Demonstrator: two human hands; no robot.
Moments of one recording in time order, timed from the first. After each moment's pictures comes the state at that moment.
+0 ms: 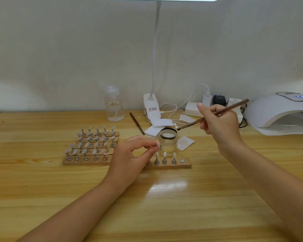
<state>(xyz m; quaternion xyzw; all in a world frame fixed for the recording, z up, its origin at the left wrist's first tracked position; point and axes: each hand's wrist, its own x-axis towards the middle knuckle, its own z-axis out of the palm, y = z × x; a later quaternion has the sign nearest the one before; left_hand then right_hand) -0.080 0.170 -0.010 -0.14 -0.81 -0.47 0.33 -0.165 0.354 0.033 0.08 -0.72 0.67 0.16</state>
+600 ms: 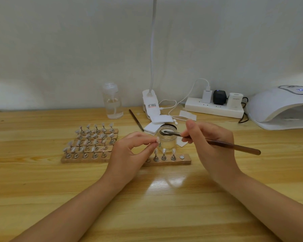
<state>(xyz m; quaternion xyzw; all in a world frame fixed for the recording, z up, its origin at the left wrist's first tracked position) -0.079 0.171 -0.011 -0.13 -0.82 -0.46 0.31 -0.113 0.340 0.007 0.29 -0.69 0.62 0.24</state>
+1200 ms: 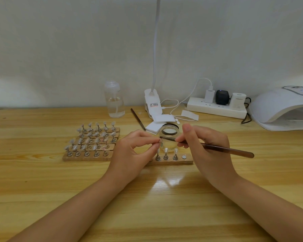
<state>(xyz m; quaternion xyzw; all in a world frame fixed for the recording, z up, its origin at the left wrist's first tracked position) -0.075 0.173 -0.007 -0.10 -0.83 -0.46 0.29 -0.111 0.331 0.003 0.34 -0.69 0.58 0.26</state>
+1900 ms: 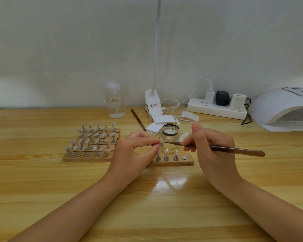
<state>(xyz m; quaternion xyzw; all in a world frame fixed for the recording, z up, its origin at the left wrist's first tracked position) -0.074 0.174 -0.006 -0.09 -0.83 -0.47 0.29 -0.111 0.333 -0.001 0.31 -0.67 0.62 0.26</state>
